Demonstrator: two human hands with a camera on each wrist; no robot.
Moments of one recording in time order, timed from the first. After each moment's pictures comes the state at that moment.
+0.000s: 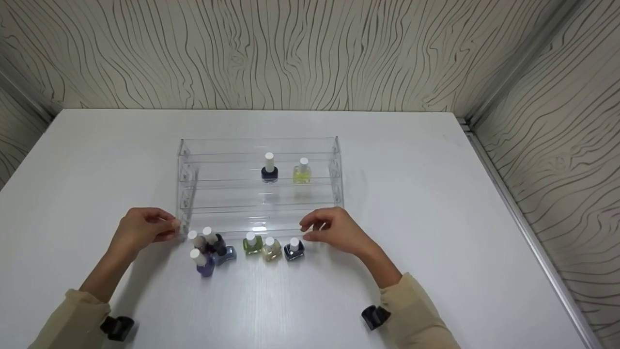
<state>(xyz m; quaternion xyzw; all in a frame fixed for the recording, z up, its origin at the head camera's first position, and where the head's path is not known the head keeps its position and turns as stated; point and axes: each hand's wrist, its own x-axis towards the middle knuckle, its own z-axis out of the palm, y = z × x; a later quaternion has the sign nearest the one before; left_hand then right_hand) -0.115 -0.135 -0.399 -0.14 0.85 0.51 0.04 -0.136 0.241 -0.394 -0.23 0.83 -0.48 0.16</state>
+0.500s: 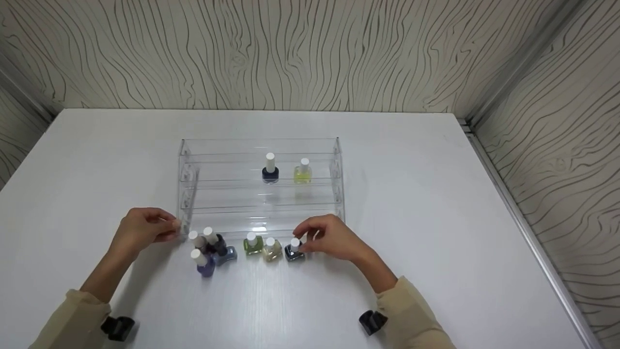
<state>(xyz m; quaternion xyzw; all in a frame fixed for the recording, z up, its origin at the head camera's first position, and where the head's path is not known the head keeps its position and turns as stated) -0.117 -0.134 -0.400 -0.15 0.85 0.50 0.05 -0.125 0.228 -0.388 -0.27 0.81 -0.48 0.18</state>
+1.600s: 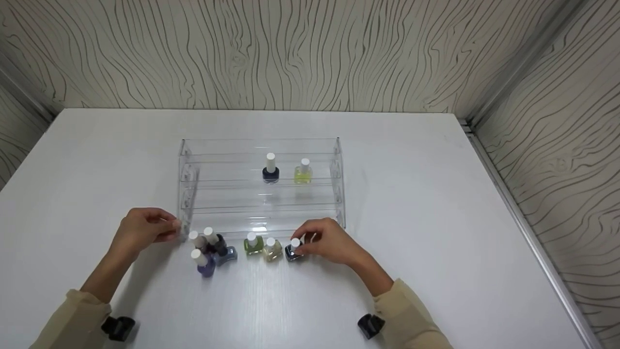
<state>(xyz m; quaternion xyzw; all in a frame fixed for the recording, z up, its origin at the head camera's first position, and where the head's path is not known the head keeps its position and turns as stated) -0.116 -0.134 -0.401 -0.15 0.85 0.50 0.05 -0.126 0.228 -0.409 -0.31 0.79 -0.51 0.16</state>
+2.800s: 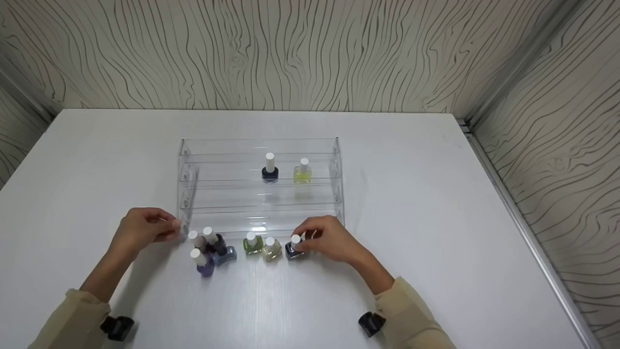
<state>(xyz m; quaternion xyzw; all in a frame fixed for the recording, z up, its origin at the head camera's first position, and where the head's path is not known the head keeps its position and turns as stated) -0.115 -0.136 -0.398 -0.14 0.84 0.52 0.06 -0.127 0.228 -0.403 -0.28 0.81 -0.49 0.15</state>
